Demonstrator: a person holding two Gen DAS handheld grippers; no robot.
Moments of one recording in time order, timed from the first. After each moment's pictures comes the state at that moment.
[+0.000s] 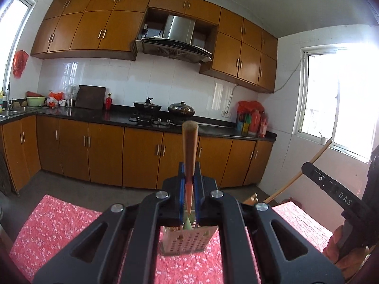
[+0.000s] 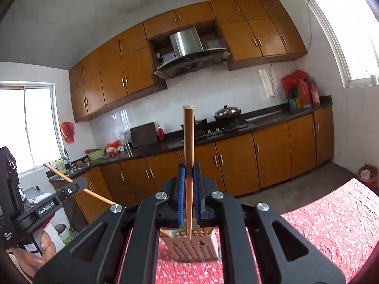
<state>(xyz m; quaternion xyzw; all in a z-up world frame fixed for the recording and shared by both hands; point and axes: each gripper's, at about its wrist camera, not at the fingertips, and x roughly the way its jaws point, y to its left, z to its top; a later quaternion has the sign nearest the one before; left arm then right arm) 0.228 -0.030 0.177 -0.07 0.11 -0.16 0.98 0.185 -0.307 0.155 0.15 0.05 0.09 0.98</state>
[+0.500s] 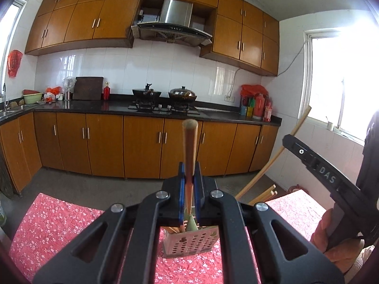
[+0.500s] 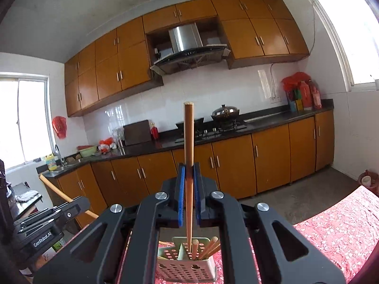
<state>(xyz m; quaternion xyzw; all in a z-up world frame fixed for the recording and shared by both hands) 0.282 -0.061 0.144 -0.04 0.16 -0.16 0.97 0.253 -0.294 0.133 0.12 0.06 0.07 0.99</state>
